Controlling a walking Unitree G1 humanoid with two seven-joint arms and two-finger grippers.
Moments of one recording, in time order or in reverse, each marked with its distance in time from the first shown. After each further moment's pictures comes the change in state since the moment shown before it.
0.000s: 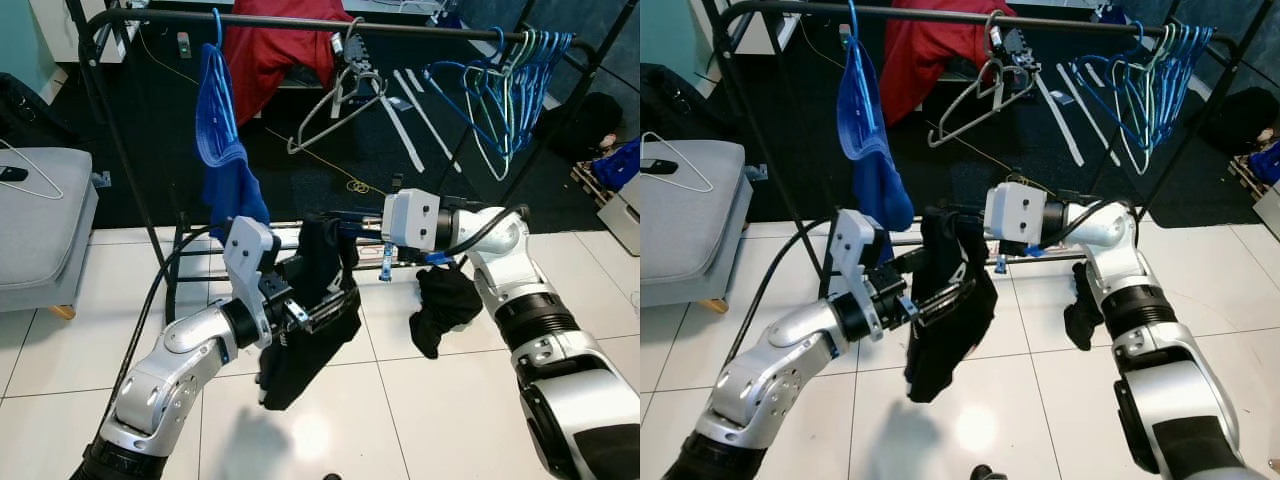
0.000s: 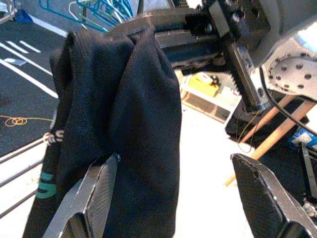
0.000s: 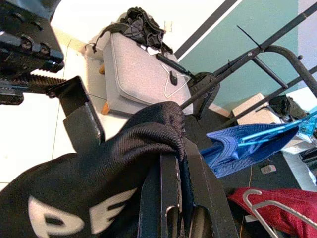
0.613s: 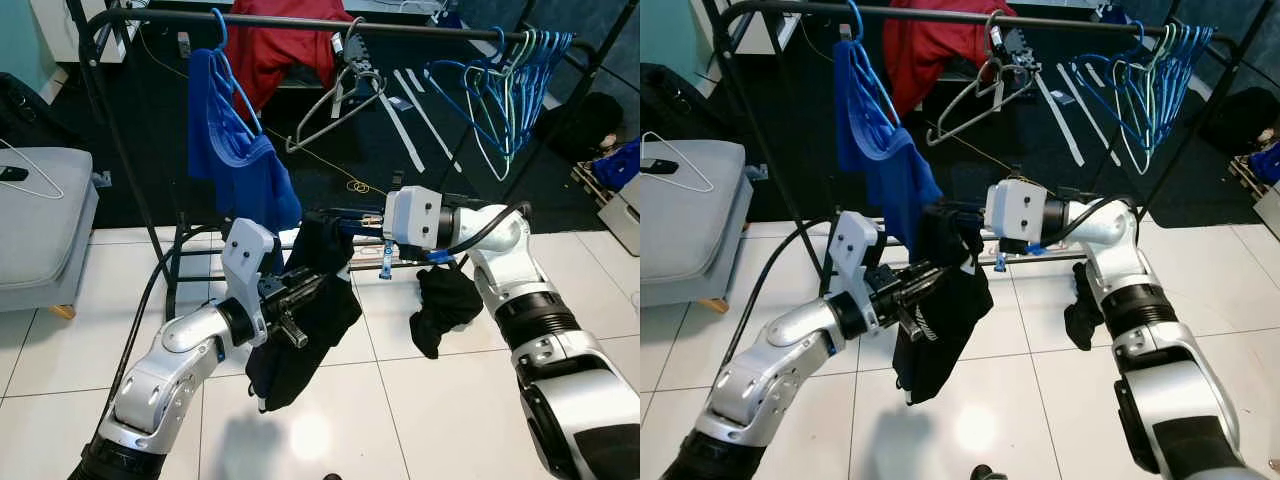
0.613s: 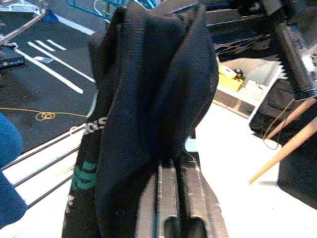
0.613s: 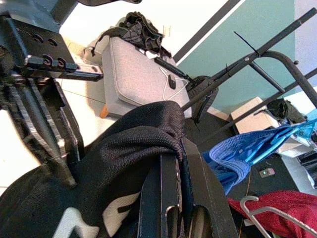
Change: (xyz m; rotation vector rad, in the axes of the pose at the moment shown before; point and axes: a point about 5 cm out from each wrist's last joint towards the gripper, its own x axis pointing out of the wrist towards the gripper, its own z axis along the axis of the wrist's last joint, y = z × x) left arm -0.003 0.013 -0.001 0.047 0.027 0.106; right arm 0.001 -0.002 0.003 -0.006 -0.010 -0.001
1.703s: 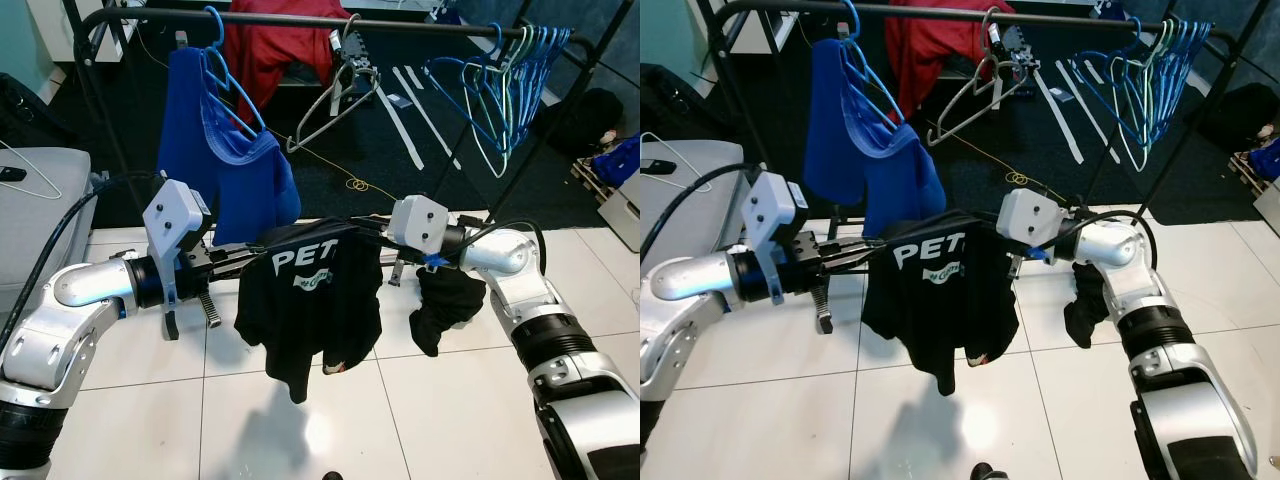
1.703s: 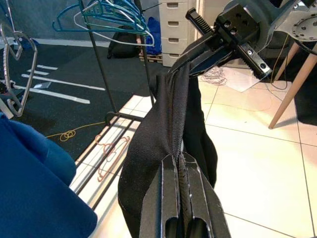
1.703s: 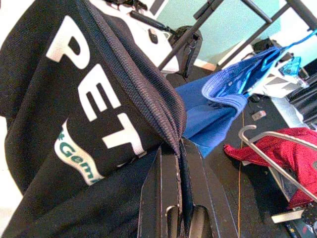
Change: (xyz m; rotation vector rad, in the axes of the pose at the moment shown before) left arm -0.048 0.056 0.055 0.349 0.085 -0.152; right arm -0.021 0.015 -0.028 0.110 0.187 -0.132
